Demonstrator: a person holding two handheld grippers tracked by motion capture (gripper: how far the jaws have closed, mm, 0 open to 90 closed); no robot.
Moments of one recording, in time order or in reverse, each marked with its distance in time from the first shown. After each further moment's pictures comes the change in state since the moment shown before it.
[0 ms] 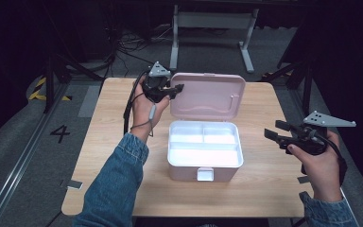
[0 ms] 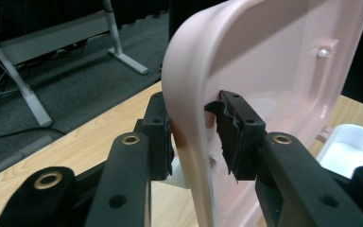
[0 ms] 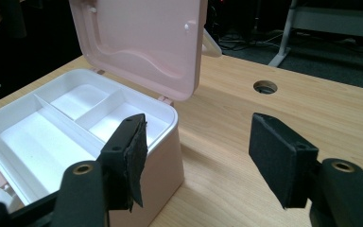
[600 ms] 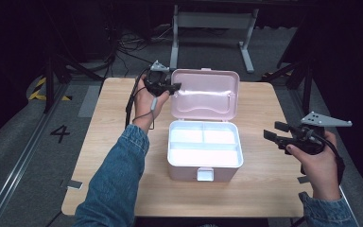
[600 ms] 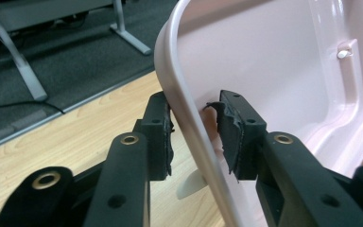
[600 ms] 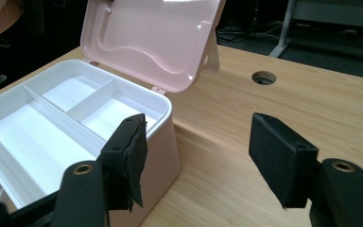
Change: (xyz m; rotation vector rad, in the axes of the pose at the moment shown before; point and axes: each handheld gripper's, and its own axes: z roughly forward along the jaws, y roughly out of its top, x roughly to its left) left arm 0.035 -0.013 0.037 0.076 -0.001 -0.095; right arm -0.005 -0.005 0.006 0.032 -0.004 0.009
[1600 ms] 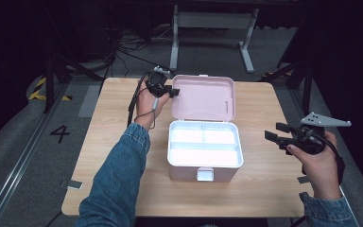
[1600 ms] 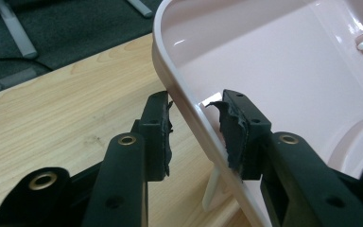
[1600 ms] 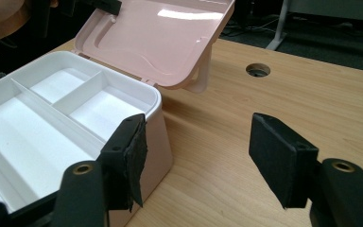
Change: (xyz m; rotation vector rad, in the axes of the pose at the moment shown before) left arm 0.016 -0.013 0.028 0.129 0.000 -0.076; right arm -0.007 -0.005 0.001 0.019 -0.017 0.002
